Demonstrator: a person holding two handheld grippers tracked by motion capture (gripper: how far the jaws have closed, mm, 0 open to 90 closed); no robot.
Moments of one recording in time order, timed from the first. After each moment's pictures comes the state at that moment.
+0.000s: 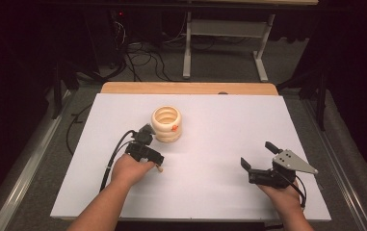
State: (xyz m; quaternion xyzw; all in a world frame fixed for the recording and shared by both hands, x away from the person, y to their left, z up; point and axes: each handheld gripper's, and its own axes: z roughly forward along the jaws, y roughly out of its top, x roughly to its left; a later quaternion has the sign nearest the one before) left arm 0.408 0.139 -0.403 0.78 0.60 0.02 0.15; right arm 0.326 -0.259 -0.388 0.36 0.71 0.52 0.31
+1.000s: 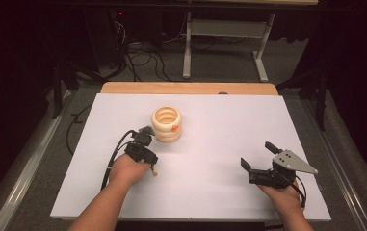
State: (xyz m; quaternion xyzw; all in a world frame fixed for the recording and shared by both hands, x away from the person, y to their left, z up) left arm 0.405 0.143 -0.403 0.80 0.58 0.06 0.12; right arm 0.326 -0.259 -0.388 0.36 0.72 0.51 0.31
